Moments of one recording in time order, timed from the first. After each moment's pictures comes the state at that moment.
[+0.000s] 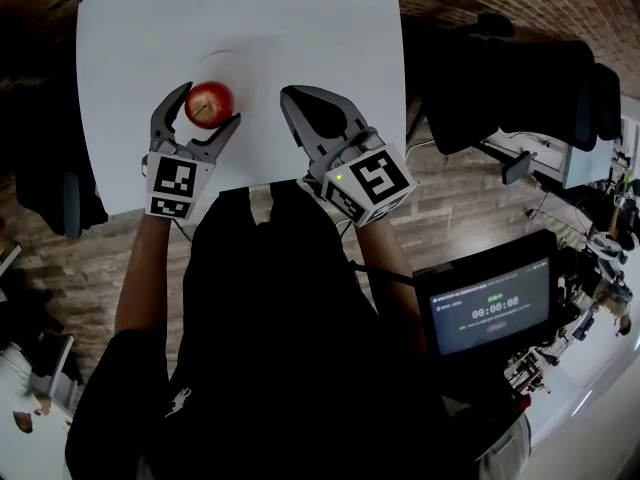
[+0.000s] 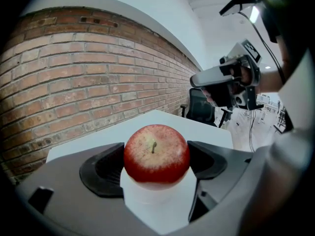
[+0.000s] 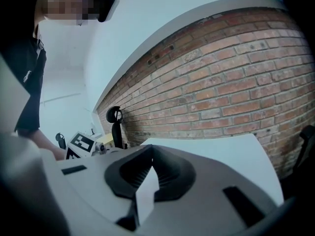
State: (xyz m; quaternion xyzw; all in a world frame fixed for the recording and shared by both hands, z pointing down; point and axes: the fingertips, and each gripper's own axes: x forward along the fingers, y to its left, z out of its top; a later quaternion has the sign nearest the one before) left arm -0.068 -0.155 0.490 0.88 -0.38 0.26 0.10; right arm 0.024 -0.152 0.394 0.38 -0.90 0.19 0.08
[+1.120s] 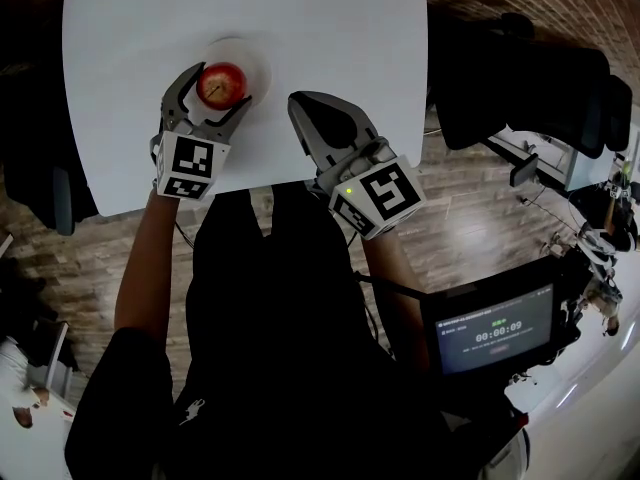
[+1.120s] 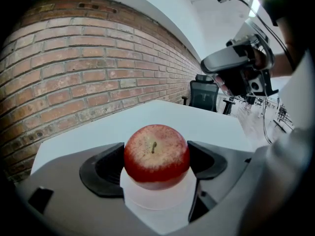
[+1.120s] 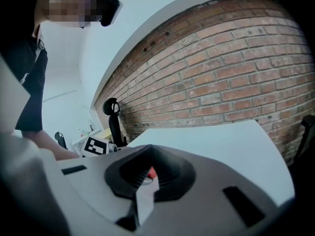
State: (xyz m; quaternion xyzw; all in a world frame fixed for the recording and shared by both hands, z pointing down) left arm -0.057 -0.180 0.557 0.88 -0.37 0.28 0.09; right arm 0.018 -0.154 0.437 0.38 -0.89 0.23 0.11
